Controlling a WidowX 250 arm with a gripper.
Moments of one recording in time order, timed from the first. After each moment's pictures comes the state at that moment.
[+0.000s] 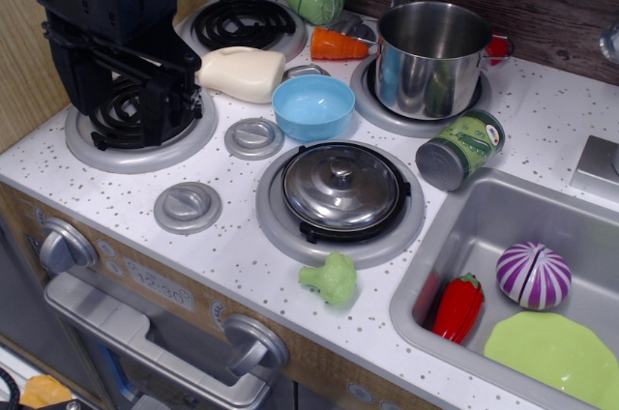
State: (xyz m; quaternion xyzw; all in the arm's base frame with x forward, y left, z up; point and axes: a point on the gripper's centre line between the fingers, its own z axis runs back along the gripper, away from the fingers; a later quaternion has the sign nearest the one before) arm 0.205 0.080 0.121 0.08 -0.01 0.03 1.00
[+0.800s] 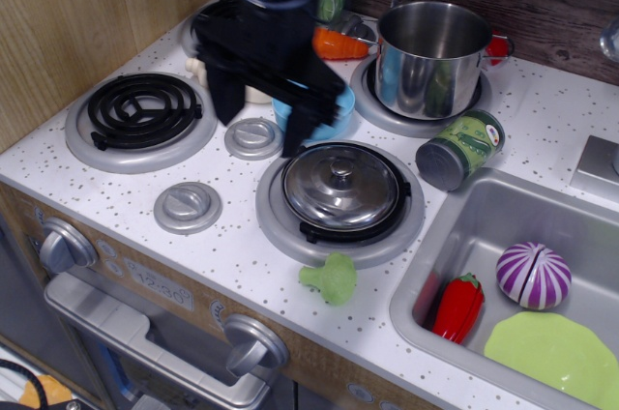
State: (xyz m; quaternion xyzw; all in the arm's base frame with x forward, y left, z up) arm 0.273 0.013 0.088 0.09 -0.05 0.02 0.99
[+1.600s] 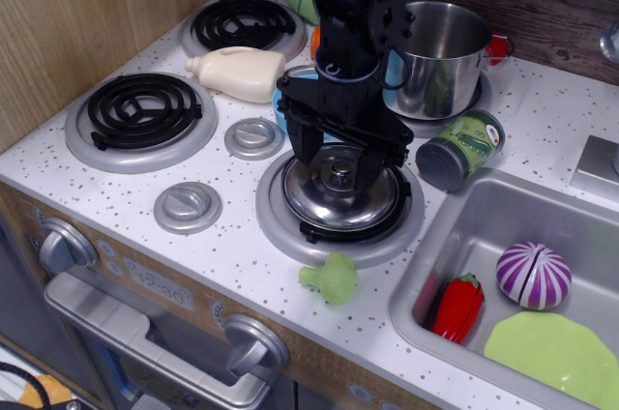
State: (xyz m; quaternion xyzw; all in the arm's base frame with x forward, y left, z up) arm 0.312 -0.013 0.036 0.04 -0.10 0.00 0.99
